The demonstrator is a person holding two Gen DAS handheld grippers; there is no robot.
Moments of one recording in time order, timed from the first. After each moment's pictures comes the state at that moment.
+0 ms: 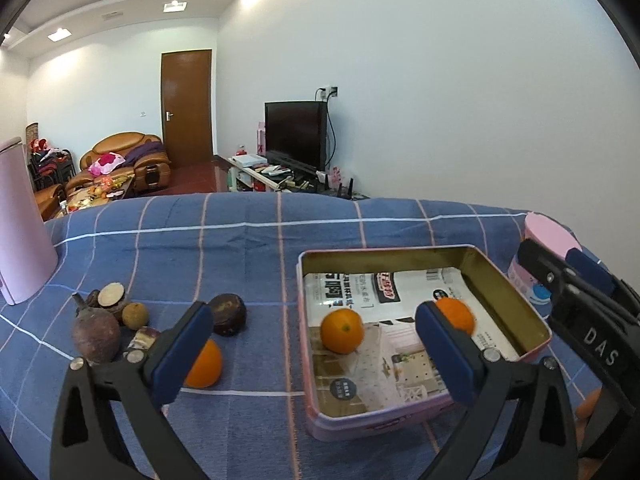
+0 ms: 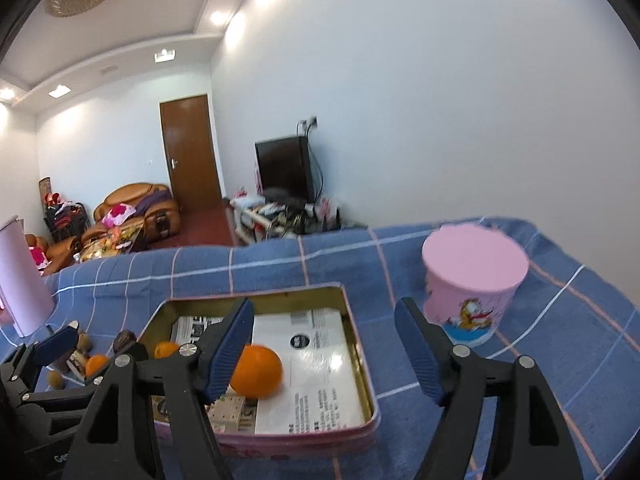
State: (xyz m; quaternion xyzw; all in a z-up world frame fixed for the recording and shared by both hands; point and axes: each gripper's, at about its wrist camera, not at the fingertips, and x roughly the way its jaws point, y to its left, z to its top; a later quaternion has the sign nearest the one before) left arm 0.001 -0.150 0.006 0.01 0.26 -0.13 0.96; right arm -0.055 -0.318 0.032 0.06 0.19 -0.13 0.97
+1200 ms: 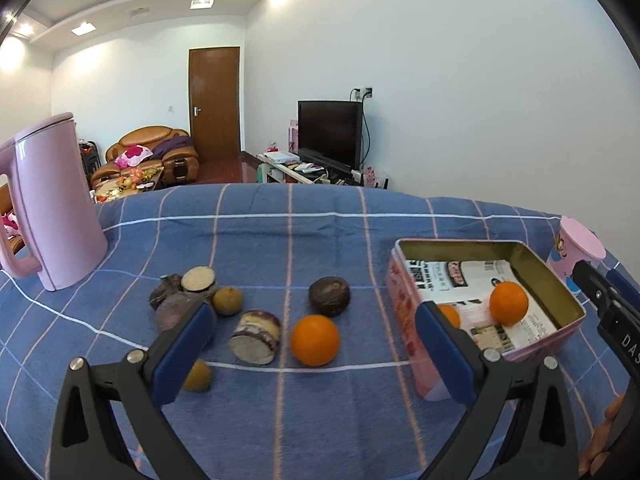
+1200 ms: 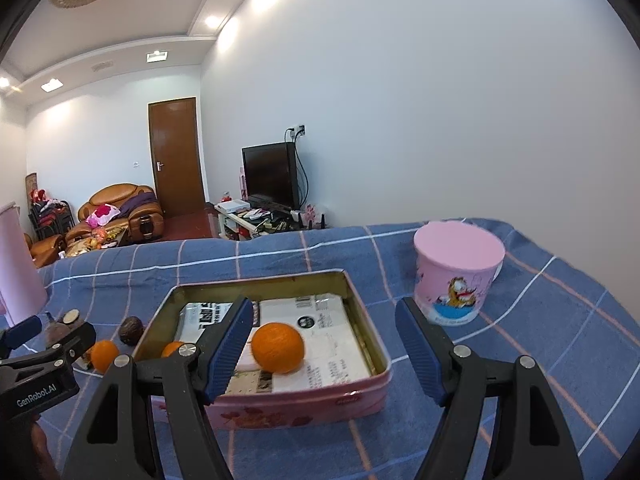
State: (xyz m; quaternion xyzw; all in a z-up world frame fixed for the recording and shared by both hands) left arm -0.005 -0.069 0.001 0.00 0.26 -0.09 0.96; right arm -0.079 -0.286 0.026 0.06 0.19 -0.16 0.97
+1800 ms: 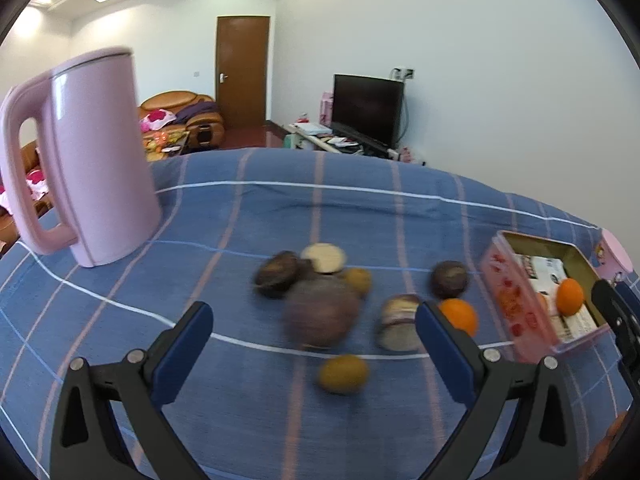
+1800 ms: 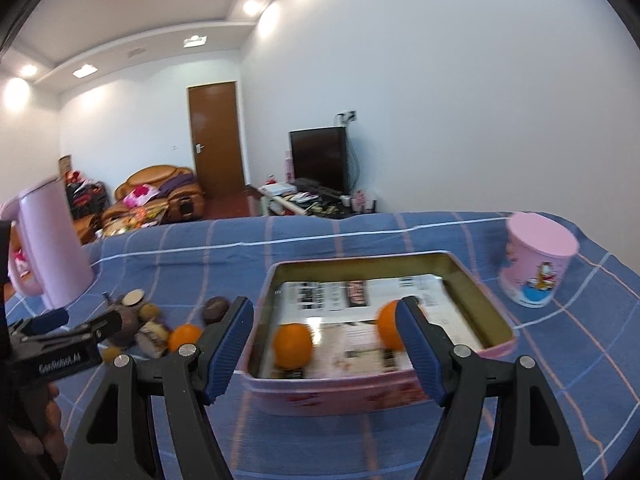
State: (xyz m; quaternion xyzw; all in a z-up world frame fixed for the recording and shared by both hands) left arm 0.025 0.035 -0.012 -0.03 0.32 -0.05 0.95; right arm -0.056 -0.193 0.022 0.04 0.21 -0.07 0.97
